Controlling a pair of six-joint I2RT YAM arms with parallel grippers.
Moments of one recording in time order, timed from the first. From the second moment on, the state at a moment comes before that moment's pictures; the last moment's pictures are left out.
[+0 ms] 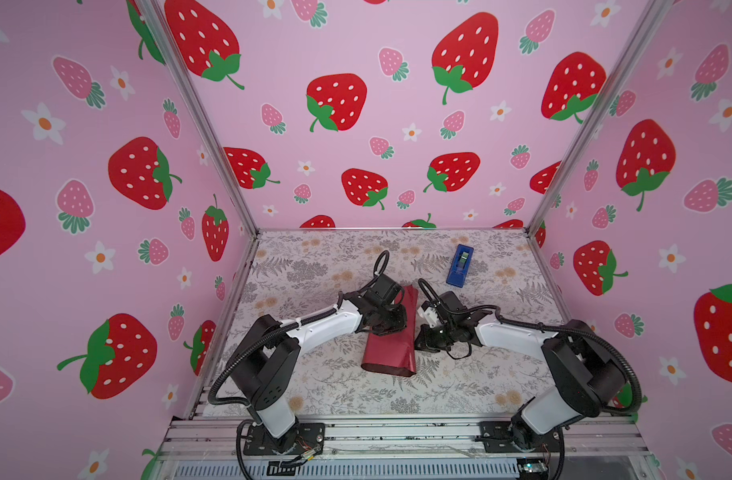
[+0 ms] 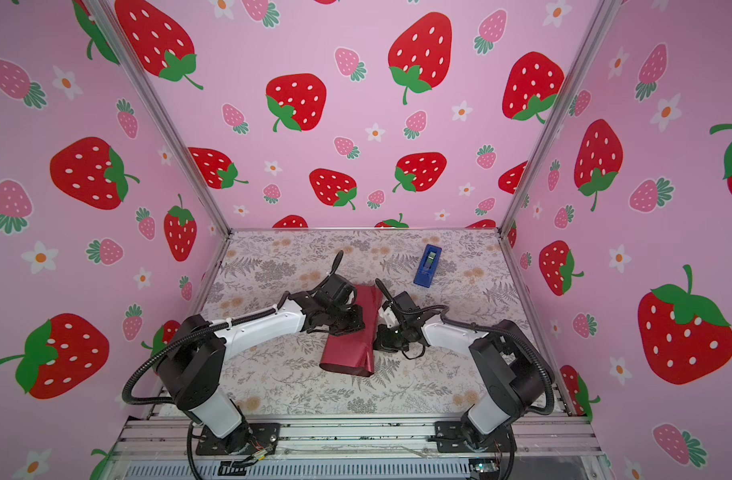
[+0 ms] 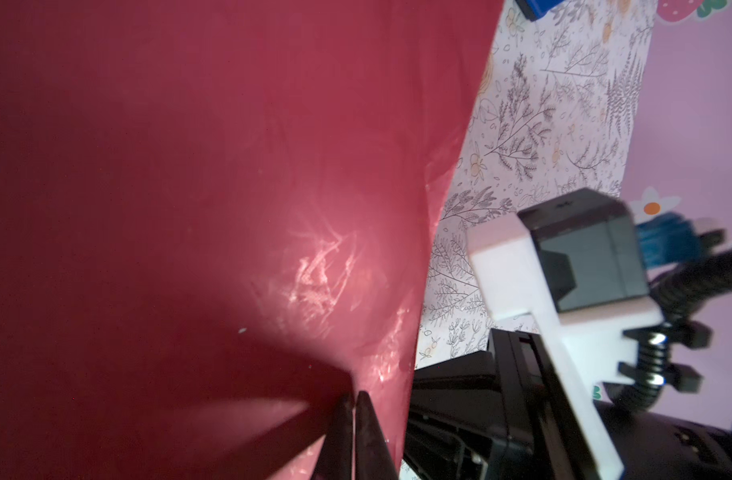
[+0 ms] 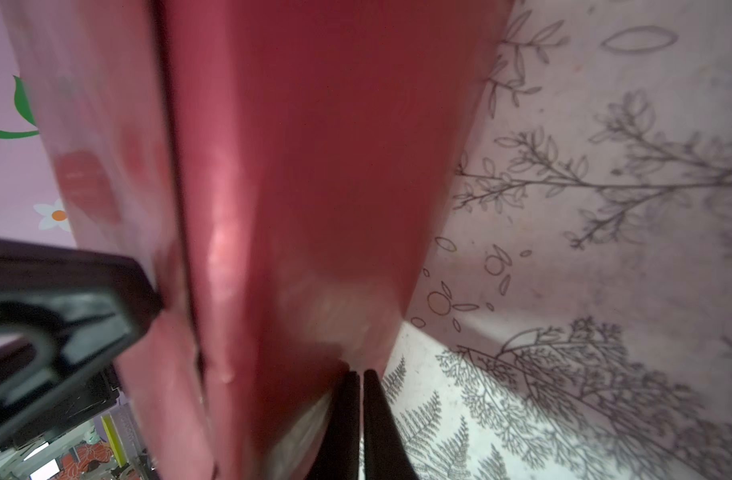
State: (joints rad) left arm -0.74 1.69 1.13 -0.44 0.26 -0.83; right arm 0.73 1.58 0.78 -0.27 -0.51 0.63
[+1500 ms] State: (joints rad) left arm -0.70 1.67 1.12 -0.48 0.25 -0.81; right arm 0.03 1.72 1.16 -0.30 -0.71 0.49
